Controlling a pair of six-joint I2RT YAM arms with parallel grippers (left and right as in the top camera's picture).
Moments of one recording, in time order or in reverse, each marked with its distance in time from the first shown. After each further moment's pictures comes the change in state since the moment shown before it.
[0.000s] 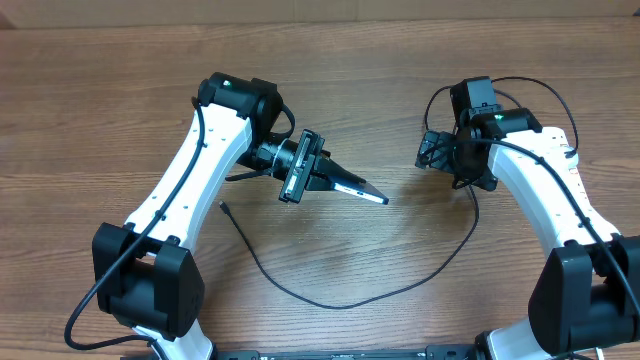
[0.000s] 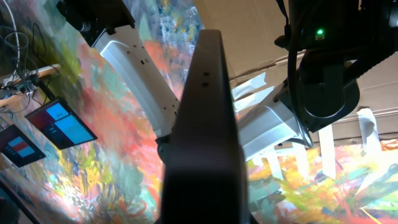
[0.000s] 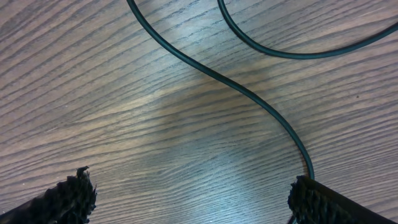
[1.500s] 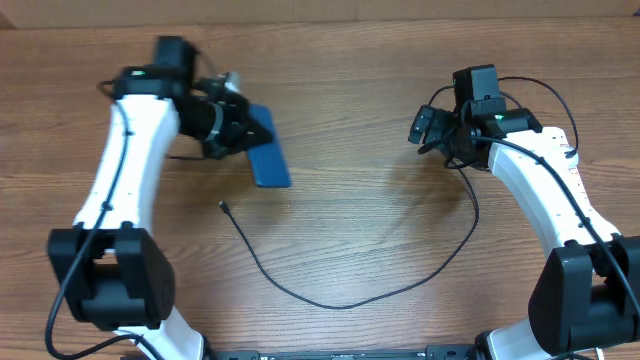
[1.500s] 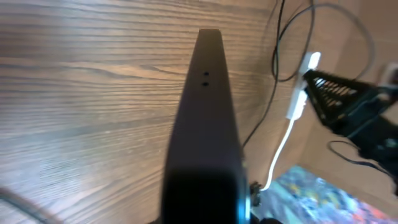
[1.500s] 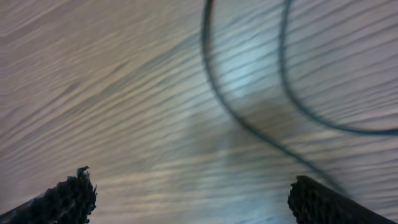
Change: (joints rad) left arm 0.349 0.000 0.000 0.473 -0.724 0.528; right arm 0.000 0.000 -0.001 0.233 -0.098 0.001
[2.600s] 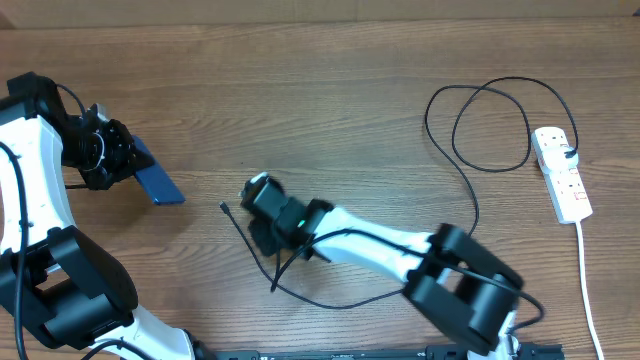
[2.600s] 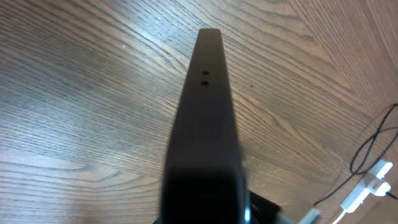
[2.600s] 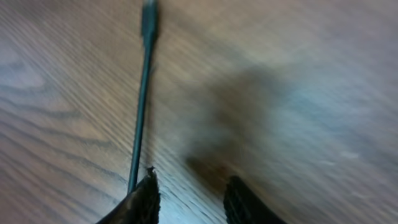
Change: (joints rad) left arm 0.446 0.000 0.000 -0.117 -0.315 0.098; right arm 0.869 0.314 0.000 0.377 0.048 -0.076
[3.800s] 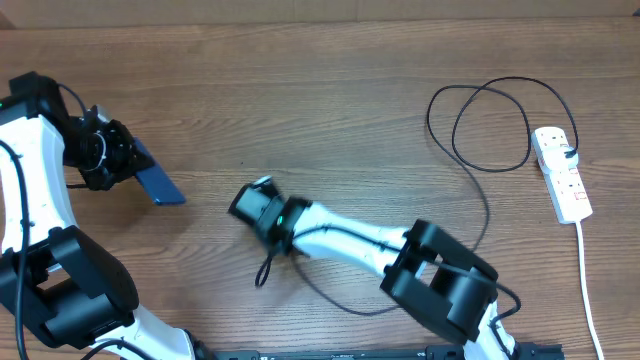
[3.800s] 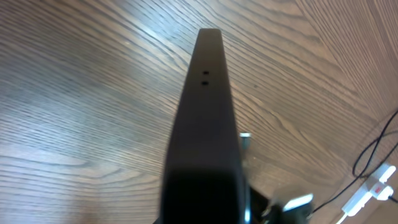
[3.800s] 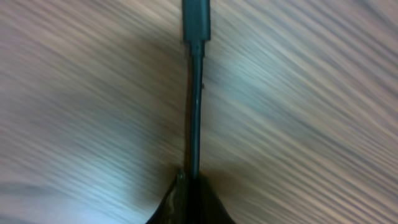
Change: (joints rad) left arm -0.023 0.000 0.000 -0.005 -0.007 -0.019; right arm -0.023 0.089 0.187 -0.411 0.218 0.028
